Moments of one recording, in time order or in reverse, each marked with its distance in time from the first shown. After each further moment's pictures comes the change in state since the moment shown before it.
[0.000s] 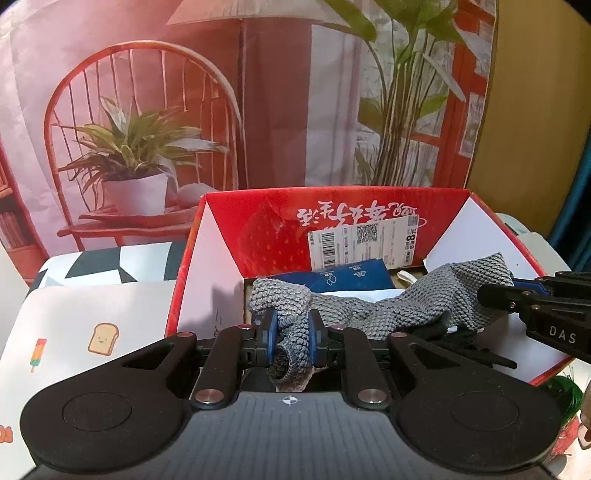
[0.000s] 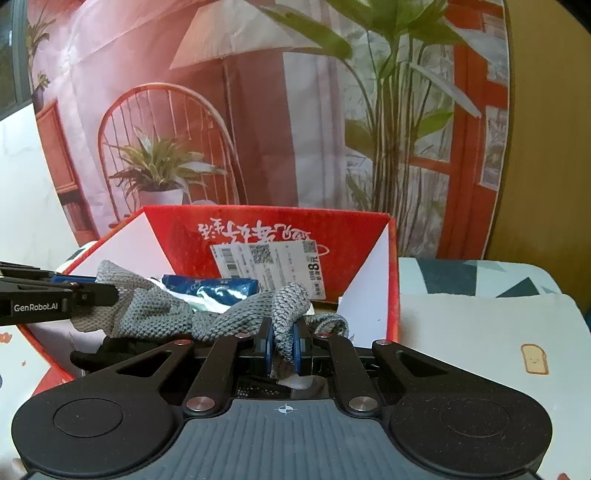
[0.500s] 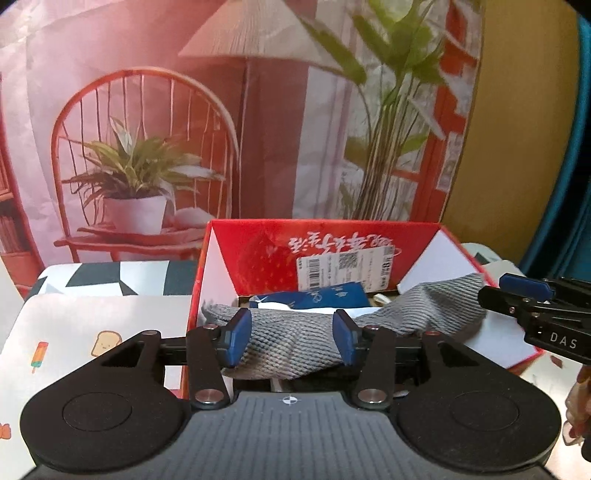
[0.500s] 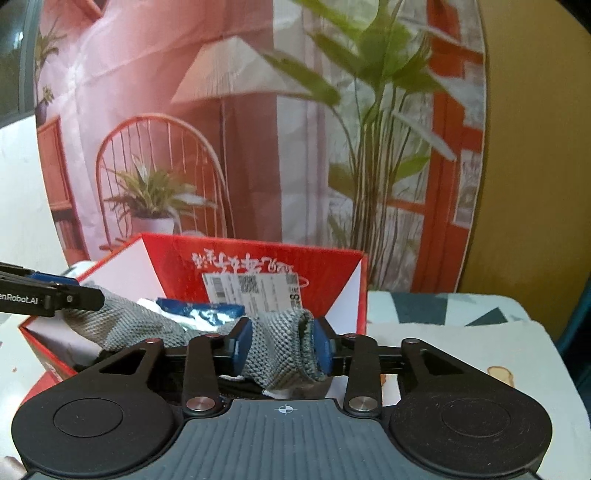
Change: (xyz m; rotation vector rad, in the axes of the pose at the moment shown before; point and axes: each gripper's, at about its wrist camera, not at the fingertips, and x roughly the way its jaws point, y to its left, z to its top) left arm -0.049 0.011 -0.005 -0.036 -0.099 -0.073; right arm -0.049 0.002 -0.005 -0.029 -0.154 -0.055
